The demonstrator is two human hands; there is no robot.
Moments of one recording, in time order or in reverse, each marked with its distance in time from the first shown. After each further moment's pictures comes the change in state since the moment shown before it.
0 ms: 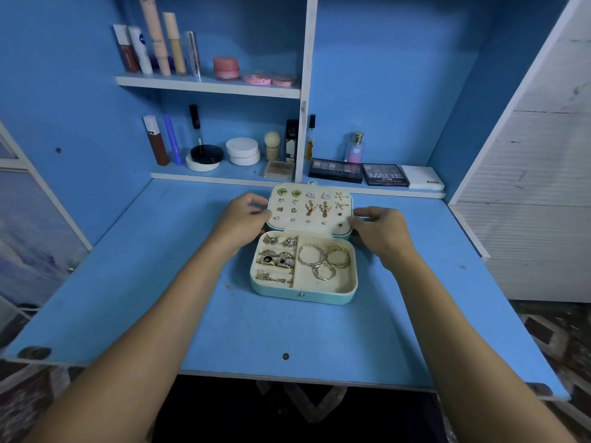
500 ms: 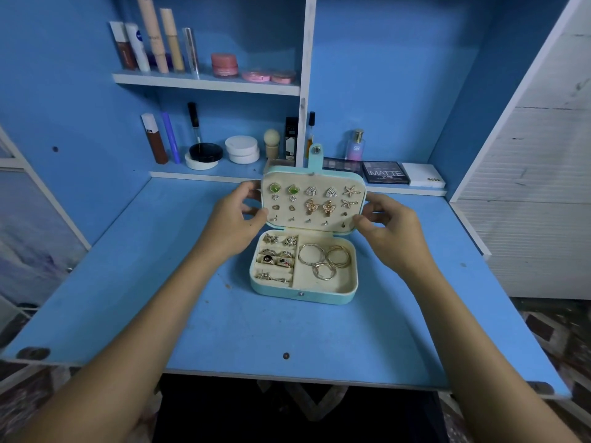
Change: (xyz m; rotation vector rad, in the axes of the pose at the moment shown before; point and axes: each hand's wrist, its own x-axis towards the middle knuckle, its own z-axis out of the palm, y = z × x) left_hand -0.022 -0.002 -0.014 0.099 0.028 0.388; right_hand -0.032 0.000 -0.019 -0.045 -0.007 -0.462
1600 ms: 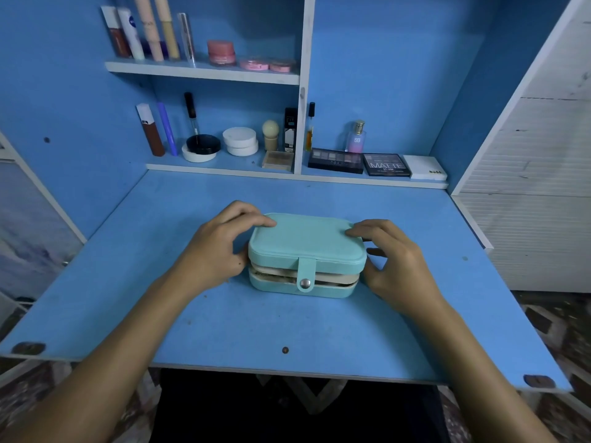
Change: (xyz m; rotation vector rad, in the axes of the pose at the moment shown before) left_hand -0.042 -0.022 -0.019 0.324 -0.146 0.380; right_hand -0.048 0.034 -0.003 -0.239 -0.066 -0.513
